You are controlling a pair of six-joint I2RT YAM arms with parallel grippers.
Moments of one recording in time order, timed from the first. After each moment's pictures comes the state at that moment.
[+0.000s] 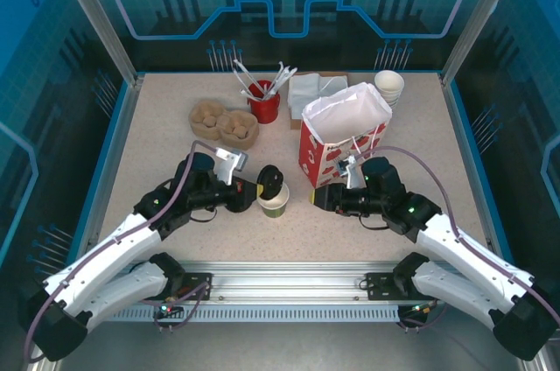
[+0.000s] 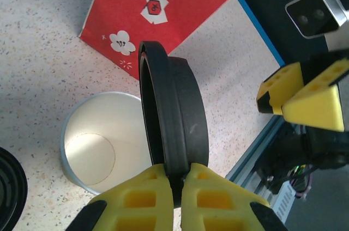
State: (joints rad) left arm -0.58 0.86 0.68 -0.39 0.39 -0.49; right arm 0.63 0.85 0.61 -0.35 -0.49 0.88
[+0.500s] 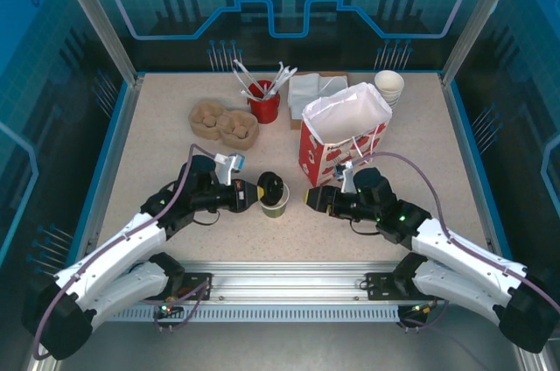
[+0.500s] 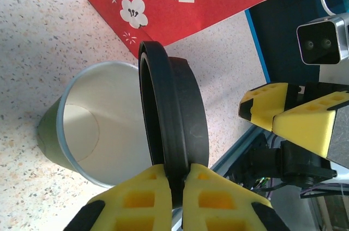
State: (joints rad) left arm -0.54 0.89 0.59 -0.29 0.47 -0.71; right arm 0.74 0.87 0.51 -0.16 -0.30 0.99
